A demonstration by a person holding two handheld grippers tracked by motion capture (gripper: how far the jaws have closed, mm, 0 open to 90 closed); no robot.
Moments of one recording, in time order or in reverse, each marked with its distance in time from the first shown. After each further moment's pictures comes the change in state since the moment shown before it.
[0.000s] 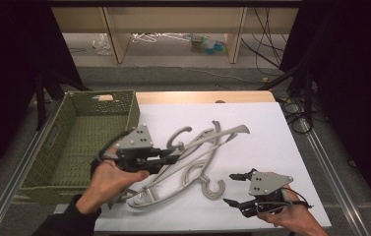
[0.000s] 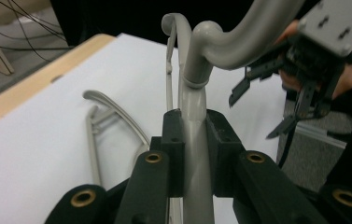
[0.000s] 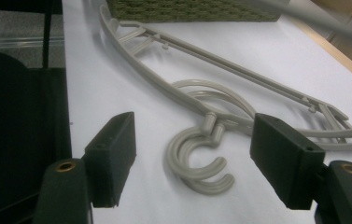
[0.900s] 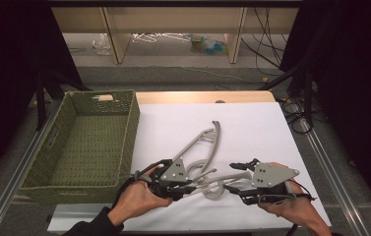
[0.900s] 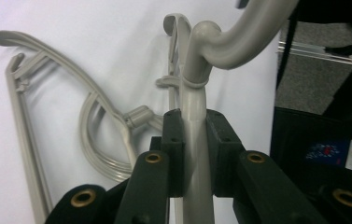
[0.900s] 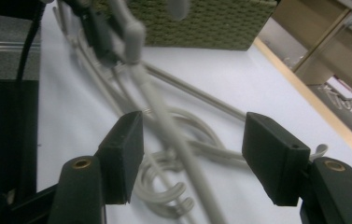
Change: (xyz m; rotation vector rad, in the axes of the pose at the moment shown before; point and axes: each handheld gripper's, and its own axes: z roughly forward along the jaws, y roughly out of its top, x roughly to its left) left arm -0.034 -0.056 0.086 0.298 -0.069 0.180; right arm -0.012 0.020 -0.011 -0.046 -0.062 -0.072
